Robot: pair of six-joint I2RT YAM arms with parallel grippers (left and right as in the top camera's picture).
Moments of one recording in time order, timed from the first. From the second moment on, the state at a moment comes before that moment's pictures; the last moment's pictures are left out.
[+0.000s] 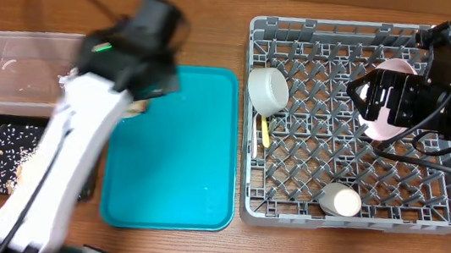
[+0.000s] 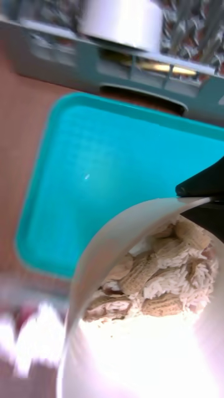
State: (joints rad) left arm -0.27 1.56 1.73 -1.31 -0.16 -0.60; right arm -0.01 1.49 2.09 -1.59 -0.42 0.04
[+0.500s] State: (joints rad) left arm 0.47 1.42 1.67 -1.36 0.49 -0.20; right arm -0.01 1.49 2.09 -1.59 -0.42 0.04
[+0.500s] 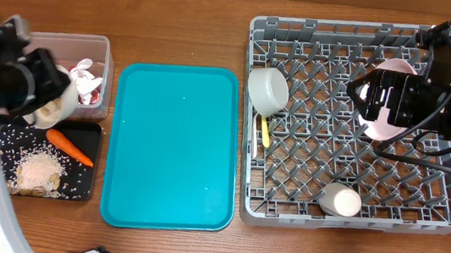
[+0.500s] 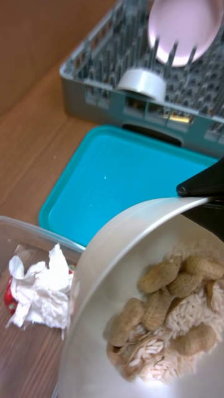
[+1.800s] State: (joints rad) left arm 1.36 1.44 0.58 -0.46 1.54 0.30; right arm -0.01 1.49 2.09 -1.59 -0.42 0.04
